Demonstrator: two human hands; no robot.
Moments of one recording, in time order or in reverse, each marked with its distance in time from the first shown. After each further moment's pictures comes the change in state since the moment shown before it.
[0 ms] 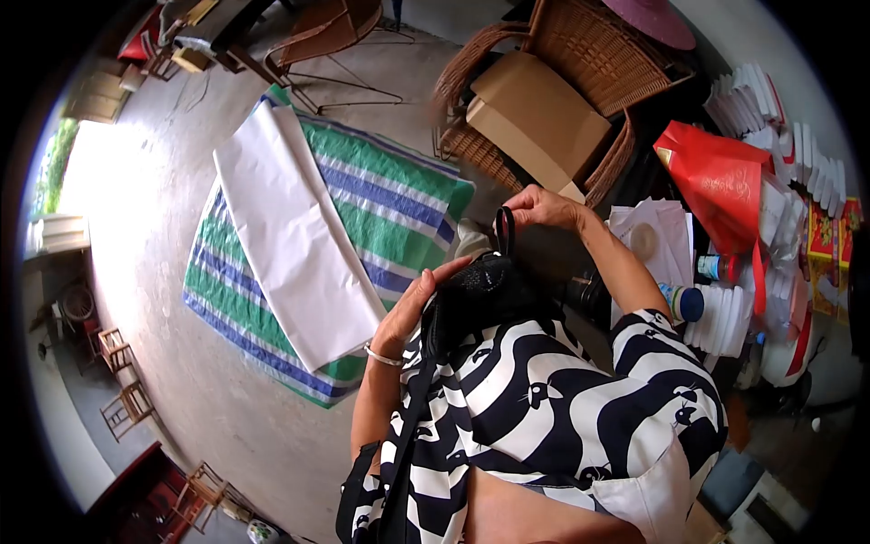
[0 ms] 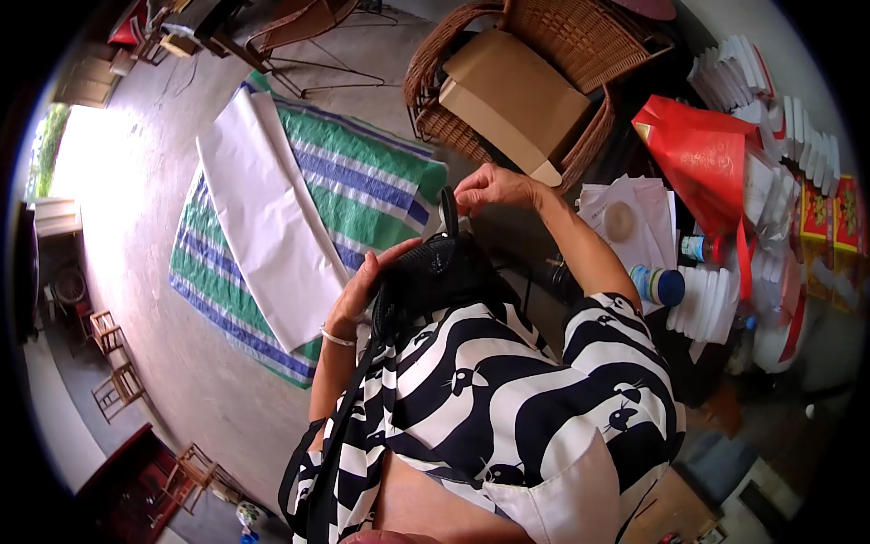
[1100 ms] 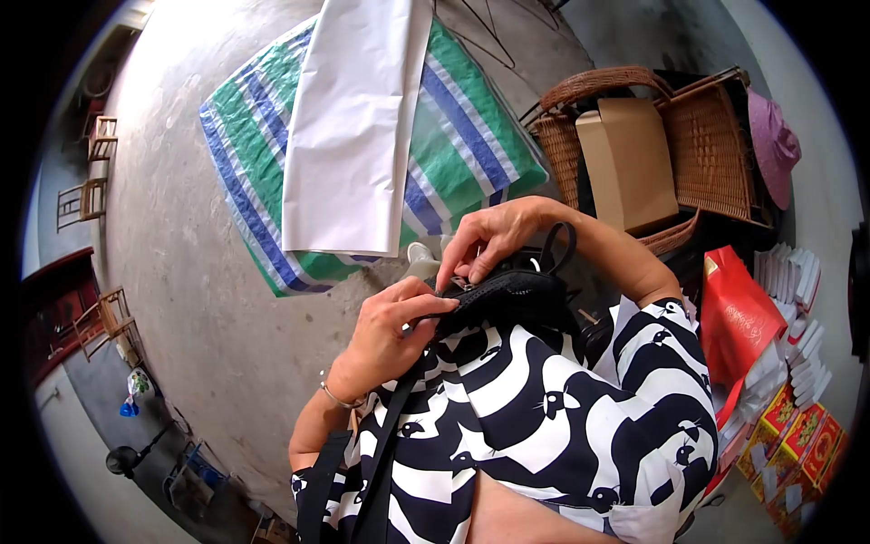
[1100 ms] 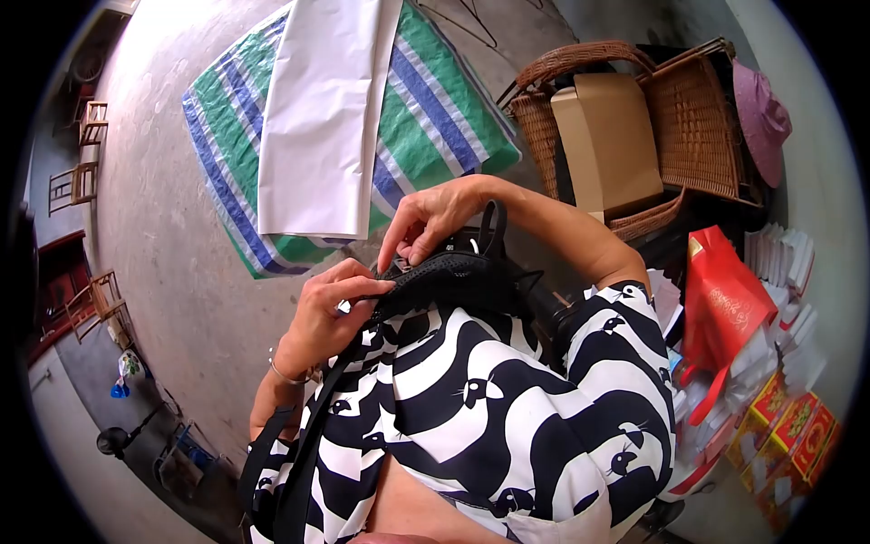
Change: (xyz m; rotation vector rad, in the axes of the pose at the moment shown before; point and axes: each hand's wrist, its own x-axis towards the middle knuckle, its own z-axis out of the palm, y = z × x) left_hand -0.137 0.016 0.053 0.717 0.692 0.239; right_hand 0.118 -0.088 0.159 -0.075 -1.254 0.075
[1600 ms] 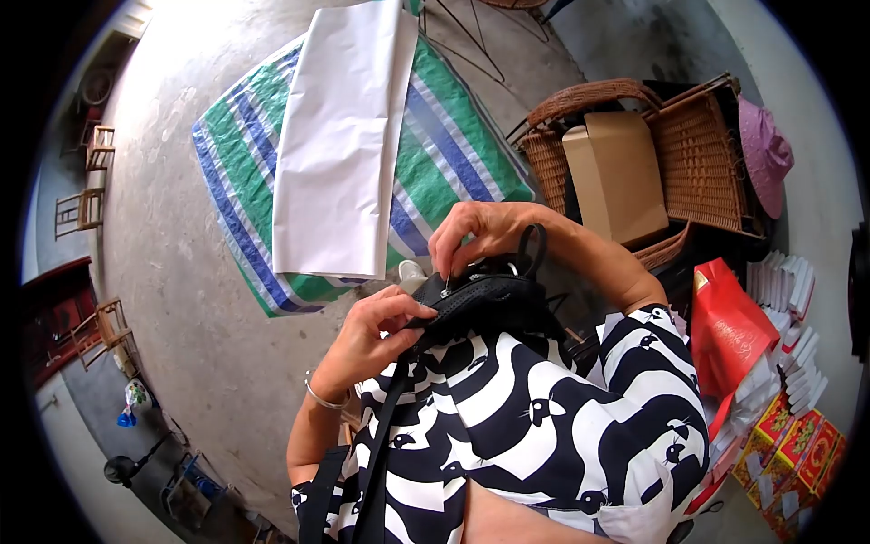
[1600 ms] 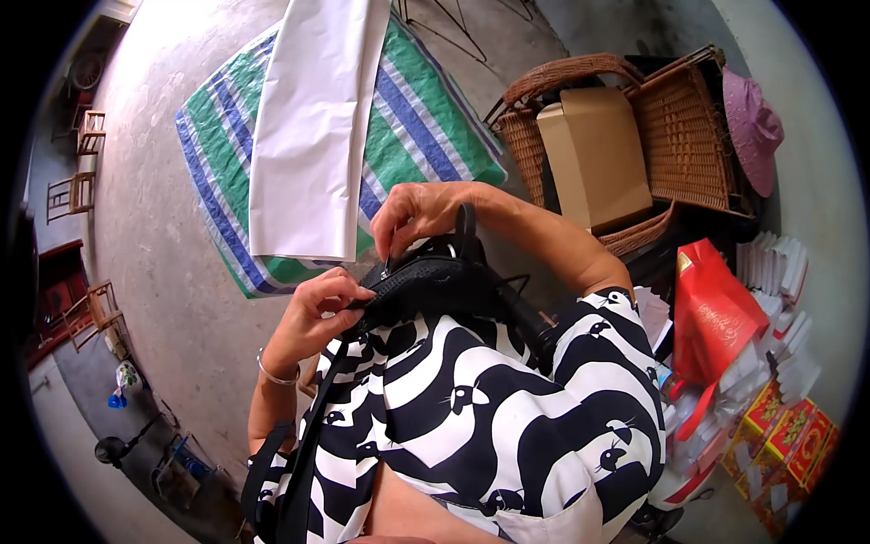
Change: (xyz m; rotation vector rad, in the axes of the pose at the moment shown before) left_hand 0.027 -0.010 -0.004 -0.318 -0.101 -0.253; right_hand -0.025 -0.015 -0.025 -0.305 0.194 -0.275
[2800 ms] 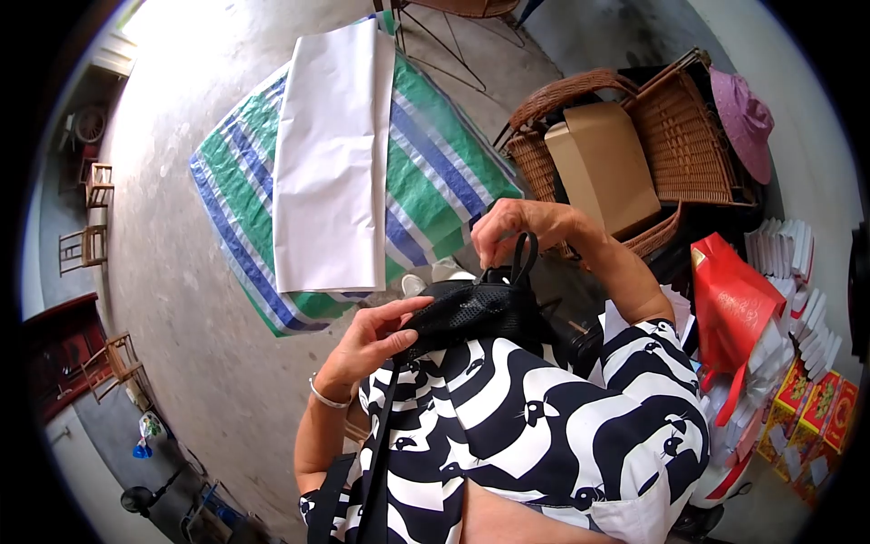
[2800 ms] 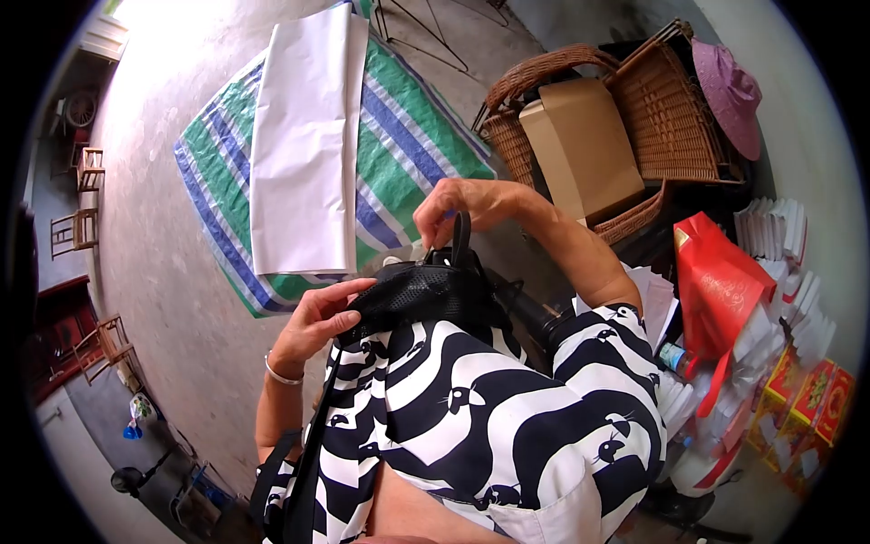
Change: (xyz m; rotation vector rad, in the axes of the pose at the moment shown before) left_hand -0.009 -0.017 0.007 -0.441 -0.157 -0.125; right_hand -0.064 -0.013 0.015 -0.210 0.151 -0.001
